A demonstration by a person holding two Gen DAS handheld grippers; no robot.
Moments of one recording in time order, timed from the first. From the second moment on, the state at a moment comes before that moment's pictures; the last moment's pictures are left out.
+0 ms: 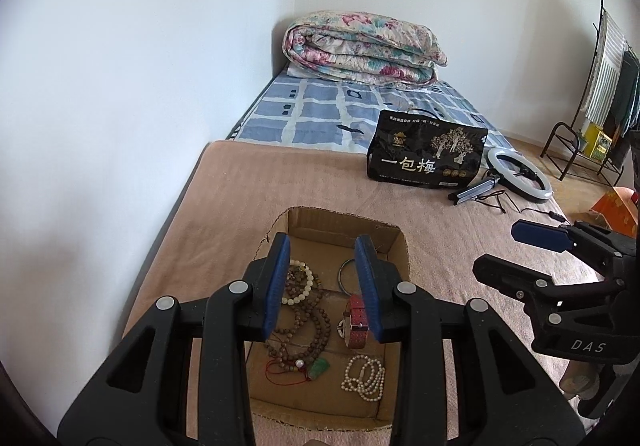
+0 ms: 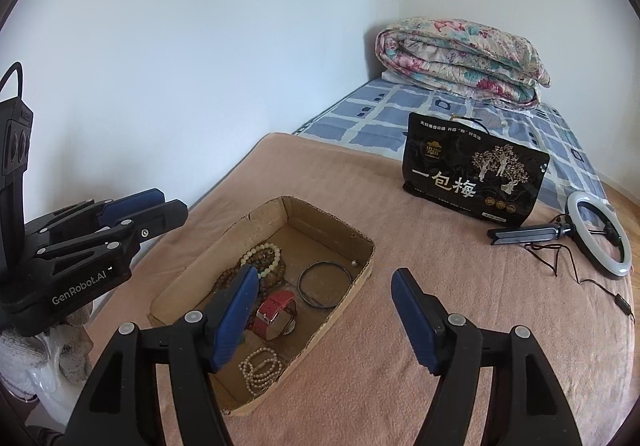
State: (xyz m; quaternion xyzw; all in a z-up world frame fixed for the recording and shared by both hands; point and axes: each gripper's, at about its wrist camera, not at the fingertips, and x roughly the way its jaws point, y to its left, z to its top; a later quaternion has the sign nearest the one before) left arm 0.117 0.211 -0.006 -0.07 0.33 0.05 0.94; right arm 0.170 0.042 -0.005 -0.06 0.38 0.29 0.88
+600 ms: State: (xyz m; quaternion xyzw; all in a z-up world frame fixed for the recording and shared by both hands) left arm 0.030 0.150 0.031 -0.04 0.31 0.04 0.95; right arm 0.092 -0.039 0.028 -0.05 0.35 0.27 0.90
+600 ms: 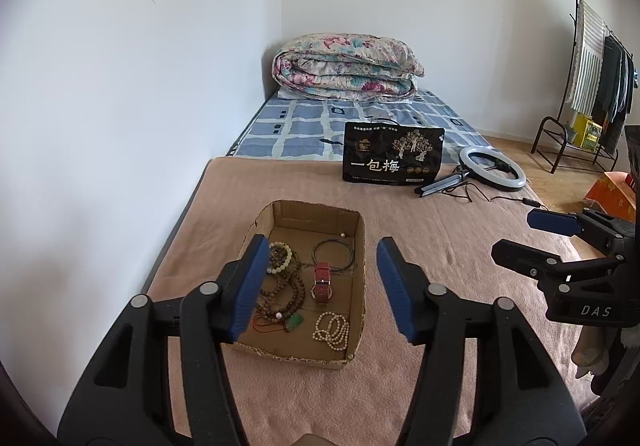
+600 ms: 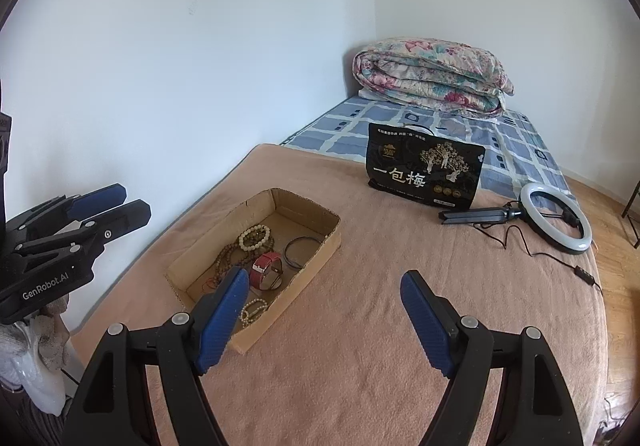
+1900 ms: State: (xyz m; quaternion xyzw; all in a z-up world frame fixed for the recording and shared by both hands) left arm -0.016 0.112 0.006 0.00 0.29 0.08 0.95; right arm 0.077 -0.093 -0.001 -0.03 0.31 0.20 0.93
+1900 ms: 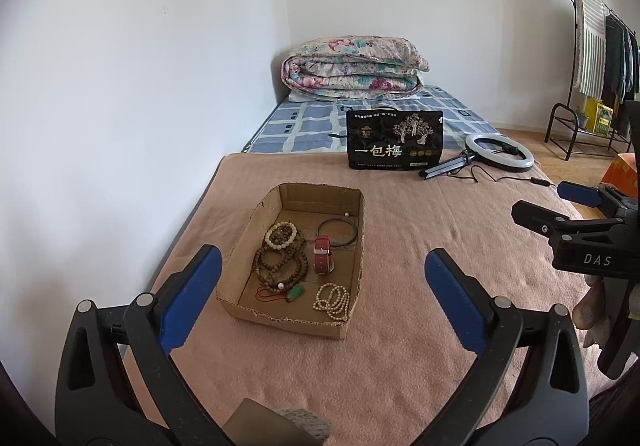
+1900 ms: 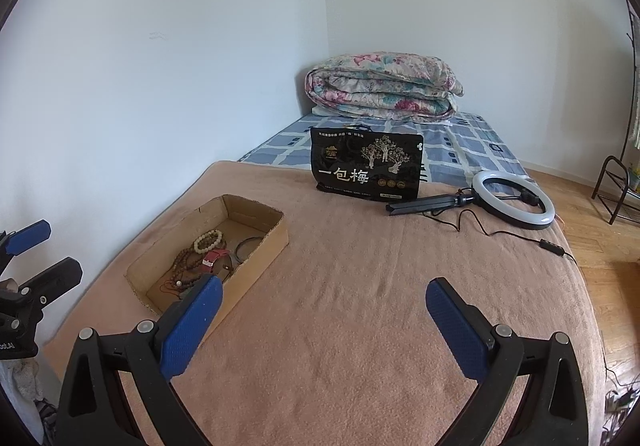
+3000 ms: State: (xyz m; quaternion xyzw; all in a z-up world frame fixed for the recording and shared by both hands) left arm -0.017 0.112 0.001 0.00 0.29 0.08 0.95; right arm 0.081 -0.105 -0.009 -0.02 0.32 0.18 0.93
